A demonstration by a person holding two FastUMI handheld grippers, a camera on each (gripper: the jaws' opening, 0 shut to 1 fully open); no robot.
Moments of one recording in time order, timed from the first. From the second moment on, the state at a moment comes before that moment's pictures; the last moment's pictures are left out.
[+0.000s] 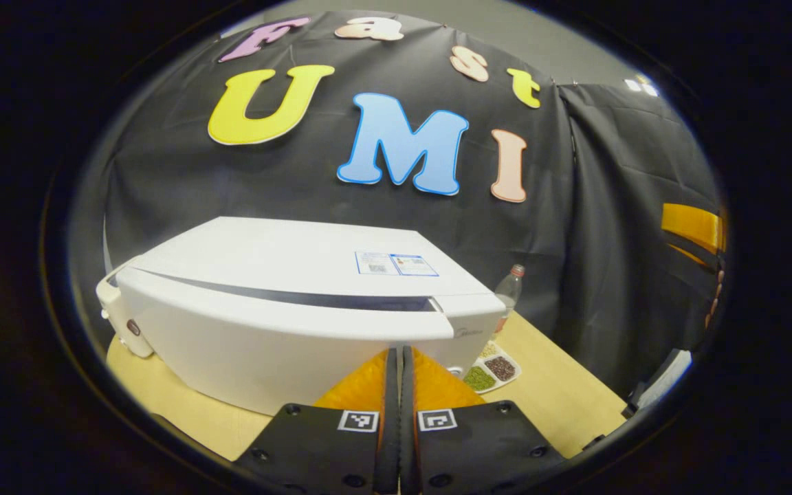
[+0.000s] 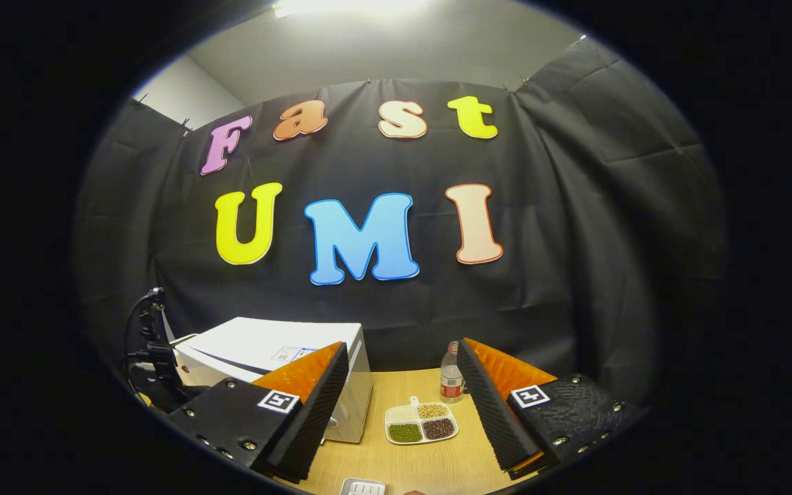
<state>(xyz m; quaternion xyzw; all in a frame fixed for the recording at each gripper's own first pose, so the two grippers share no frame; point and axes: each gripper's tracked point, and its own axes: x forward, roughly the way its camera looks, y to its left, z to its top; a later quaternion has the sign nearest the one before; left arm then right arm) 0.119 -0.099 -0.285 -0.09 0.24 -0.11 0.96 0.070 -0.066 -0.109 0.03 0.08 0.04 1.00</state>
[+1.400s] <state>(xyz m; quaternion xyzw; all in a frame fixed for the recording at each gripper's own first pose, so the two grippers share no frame) 0.105 0.033 -0.052 -0.04 0.06 -0.04 1.00 0.091 -0.025 -0.032 0.05 0.04 0.03 1.00</state>
